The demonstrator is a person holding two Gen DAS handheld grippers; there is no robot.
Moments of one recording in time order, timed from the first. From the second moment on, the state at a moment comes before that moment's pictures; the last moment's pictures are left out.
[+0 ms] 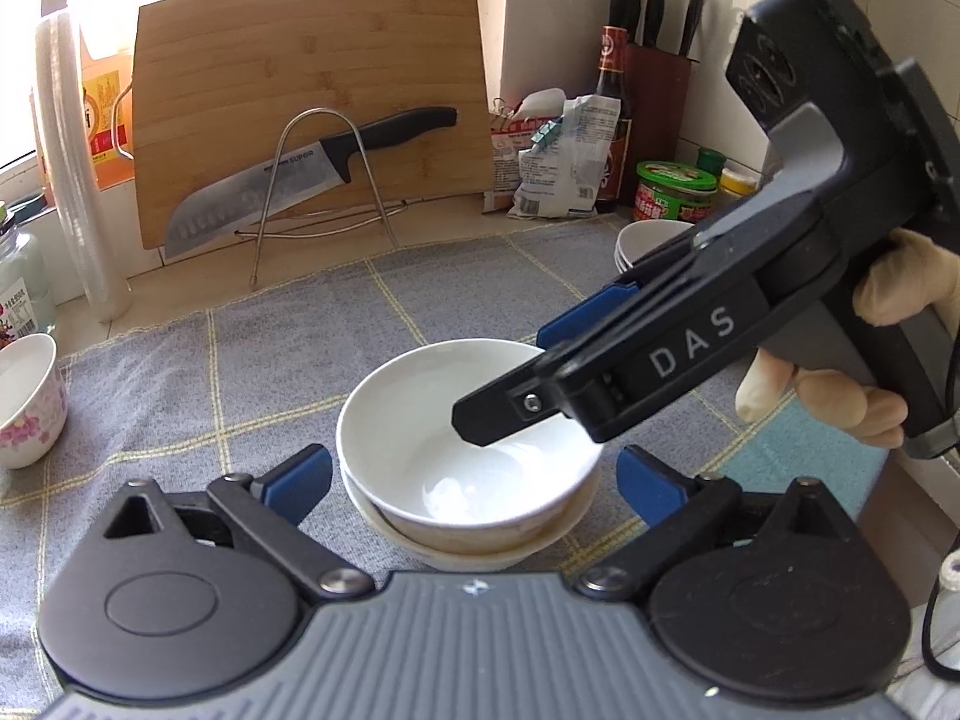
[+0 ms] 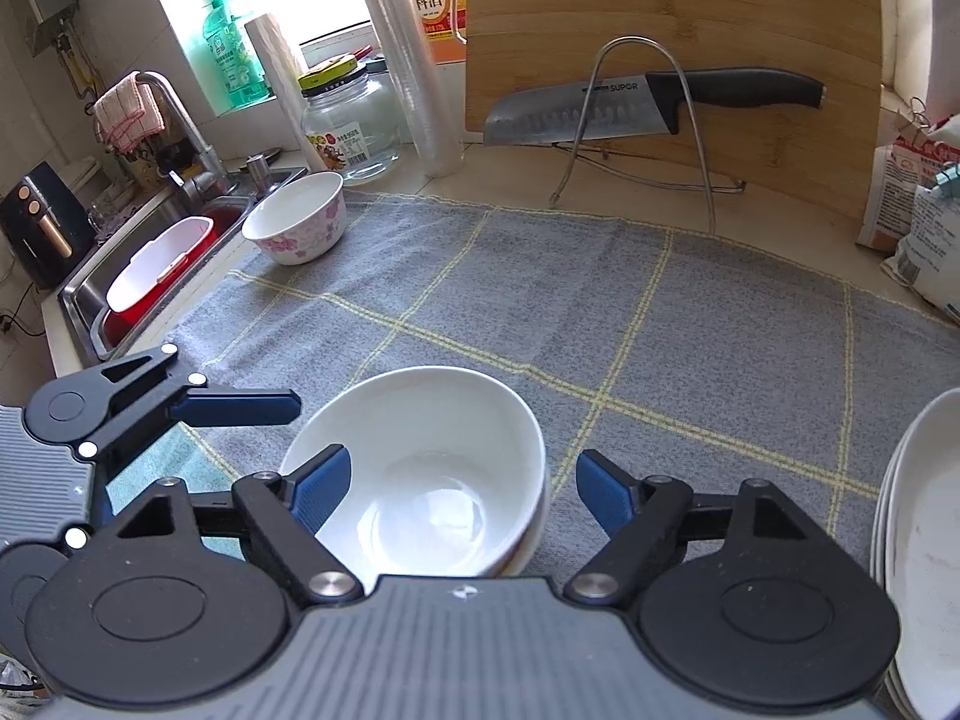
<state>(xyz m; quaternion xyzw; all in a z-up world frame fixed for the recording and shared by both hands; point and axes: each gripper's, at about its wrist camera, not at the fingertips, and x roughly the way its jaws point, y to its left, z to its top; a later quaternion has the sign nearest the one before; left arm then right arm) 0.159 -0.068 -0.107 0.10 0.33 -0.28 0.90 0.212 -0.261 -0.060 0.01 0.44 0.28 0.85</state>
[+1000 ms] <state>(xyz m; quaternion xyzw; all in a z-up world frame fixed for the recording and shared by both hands) 0.140 -0.063 -0.106 0.05 0.35 -0.18 0.92 0.197 -0.298 -0.059 0.05 0.39 0.32 0.86</state>
